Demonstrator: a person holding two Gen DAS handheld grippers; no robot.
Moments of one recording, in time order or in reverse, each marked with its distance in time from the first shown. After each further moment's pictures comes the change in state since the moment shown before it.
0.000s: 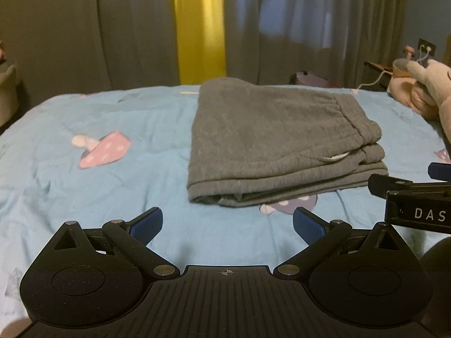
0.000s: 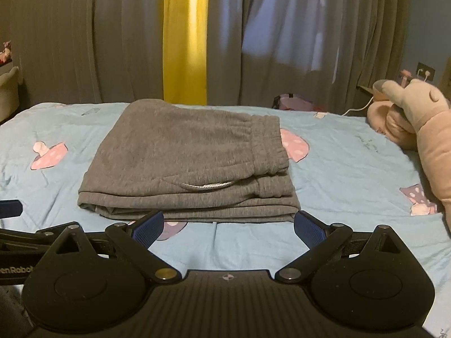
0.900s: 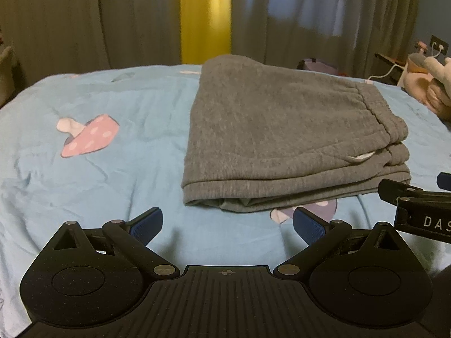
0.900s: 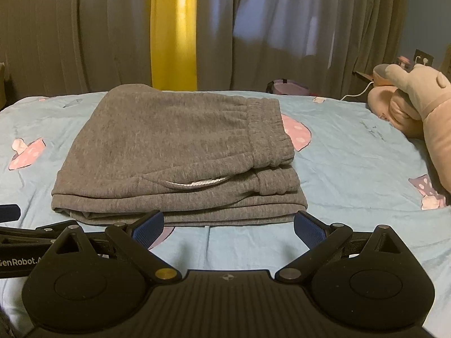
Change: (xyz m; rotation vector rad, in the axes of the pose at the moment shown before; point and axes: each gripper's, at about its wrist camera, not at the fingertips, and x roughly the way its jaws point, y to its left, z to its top) left arm 0.051 0.009 0.008 -0.054 0.076 -0.004; right arm 0.046 0.001 0.004 0.018 0.048 -0.036
